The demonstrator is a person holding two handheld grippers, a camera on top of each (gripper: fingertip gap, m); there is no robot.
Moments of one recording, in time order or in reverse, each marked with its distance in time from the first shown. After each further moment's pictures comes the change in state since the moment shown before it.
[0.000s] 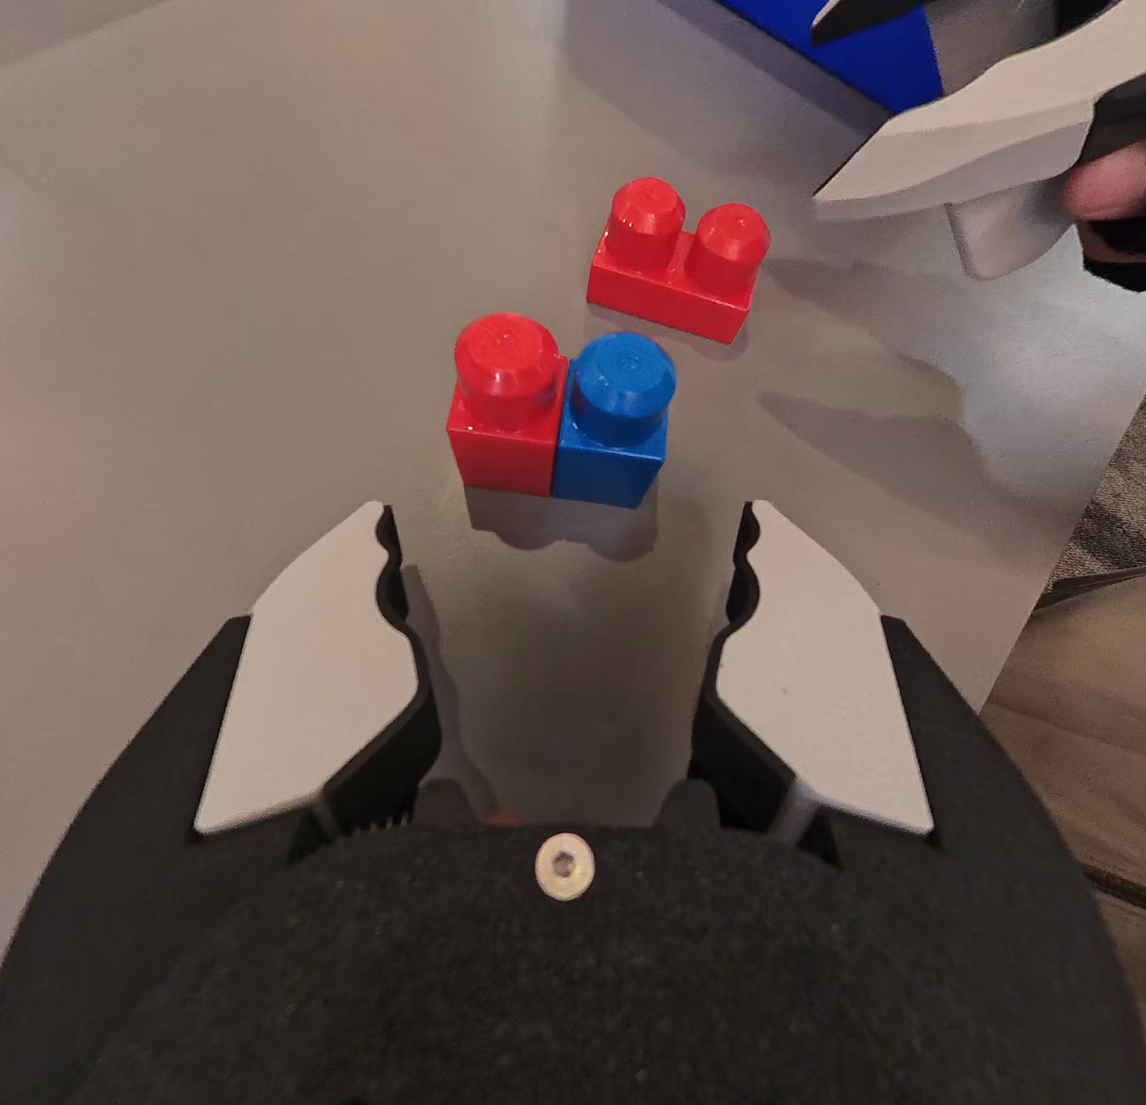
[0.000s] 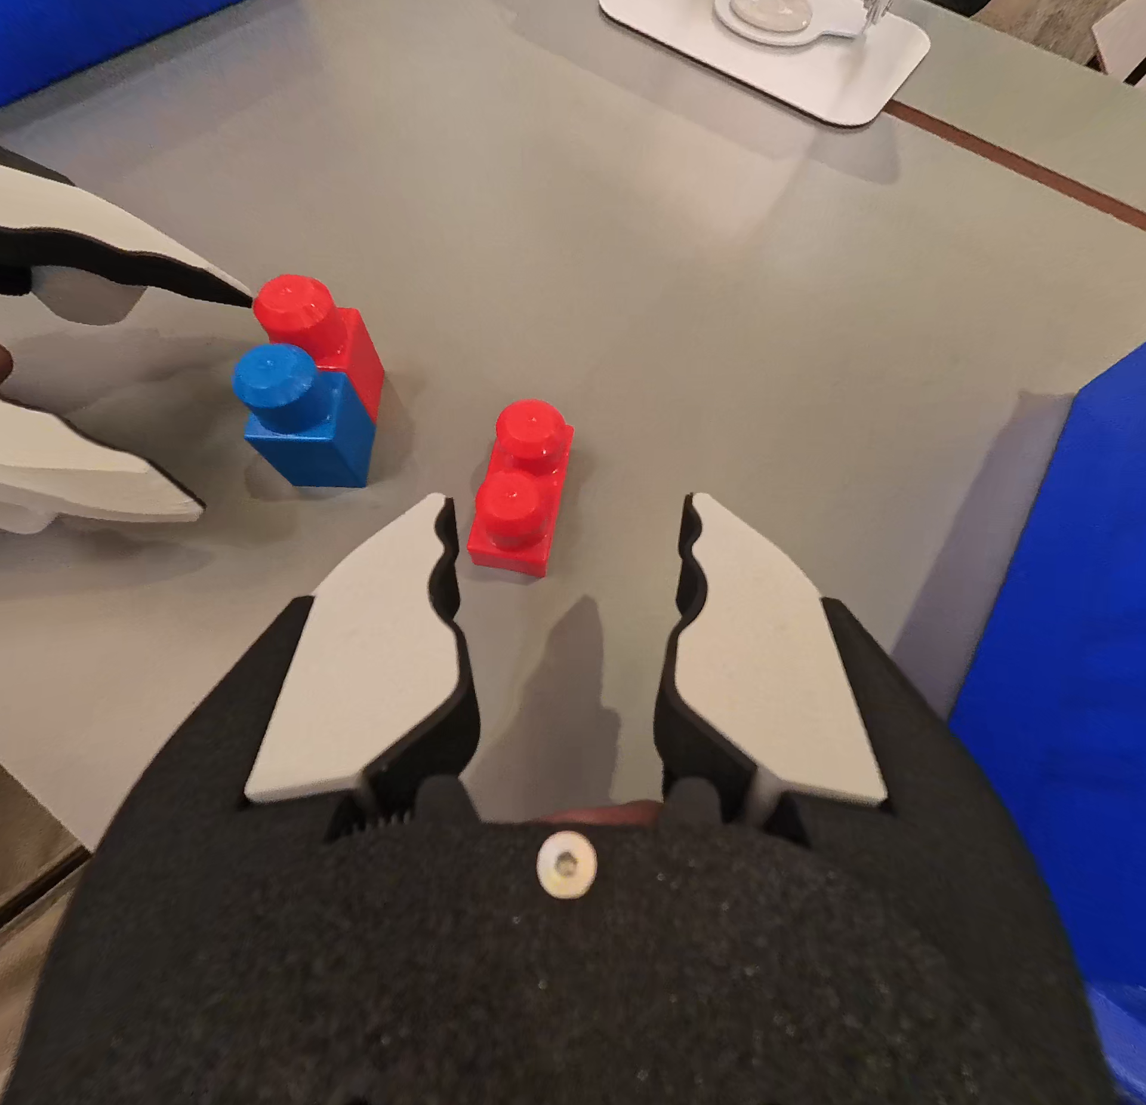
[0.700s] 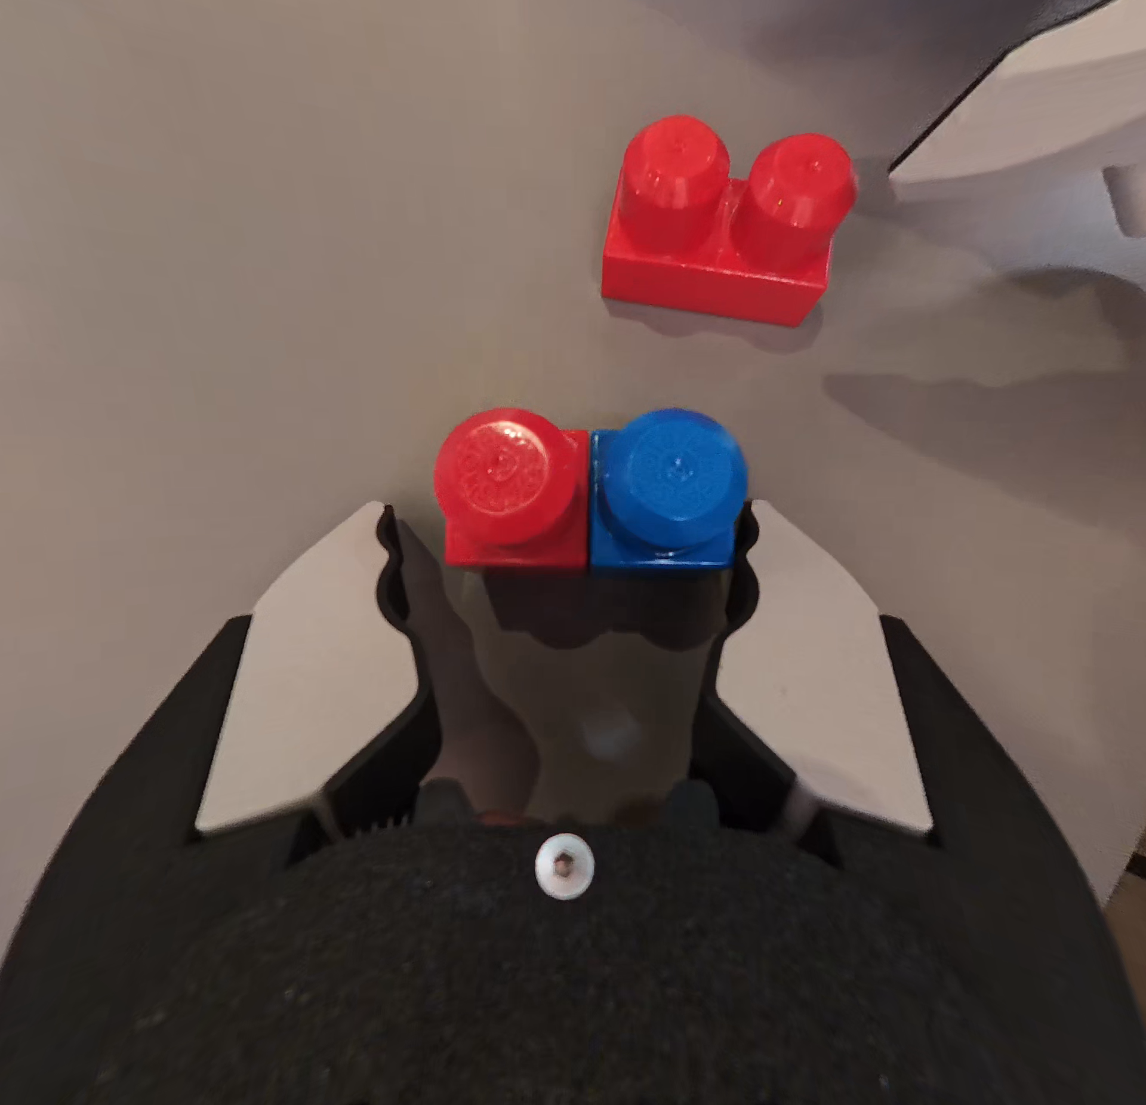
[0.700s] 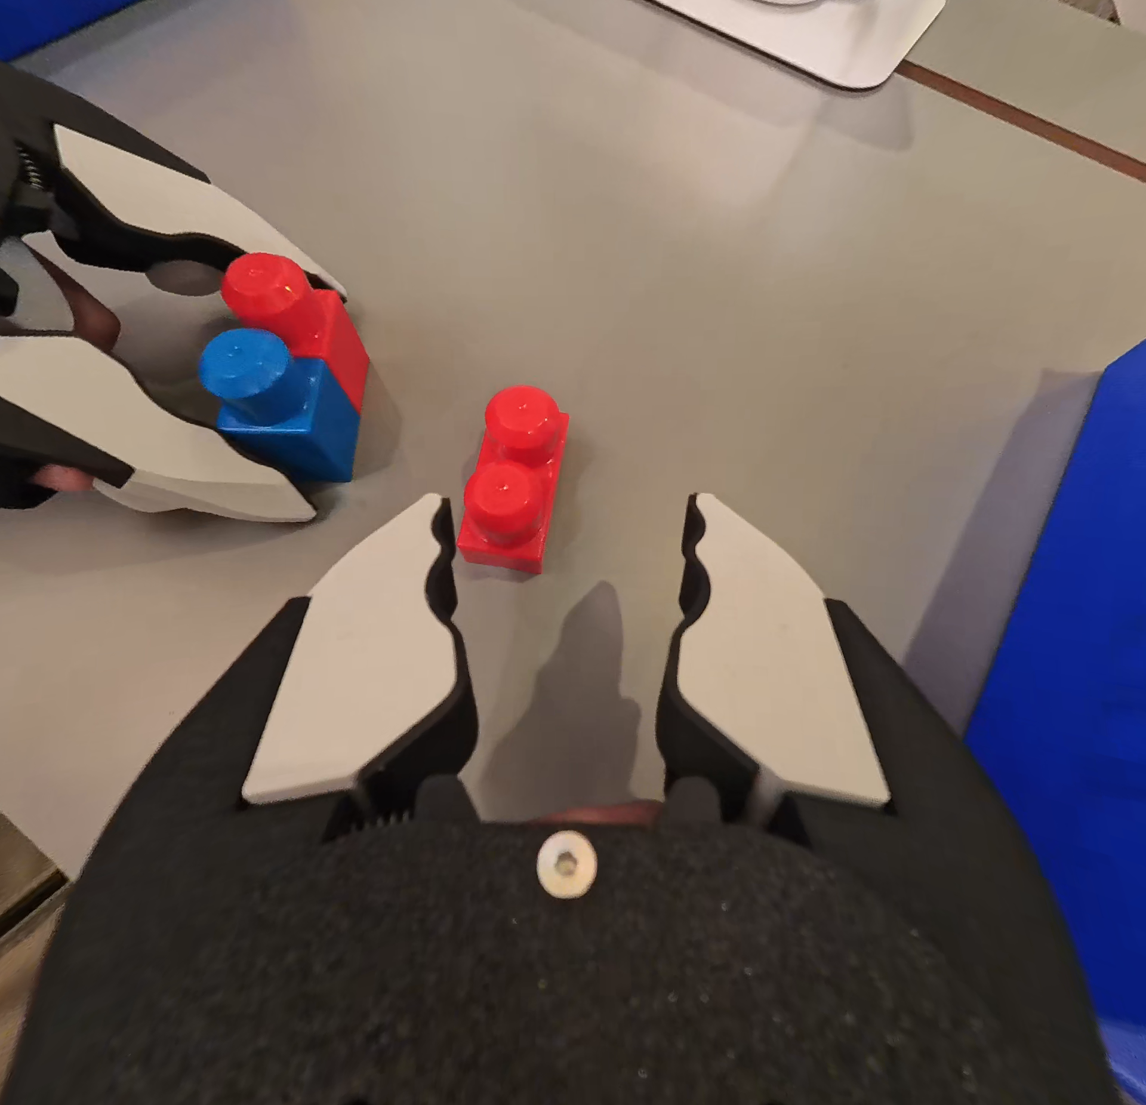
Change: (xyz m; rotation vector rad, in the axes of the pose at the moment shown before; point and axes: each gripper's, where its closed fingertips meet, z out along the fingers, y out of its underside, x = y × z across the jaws) left arm -0.010 -0.001 0.042 -0.170 -0.009 0.153; right arm 0.002 0.008 0.010 -0.024 0.002 0.015
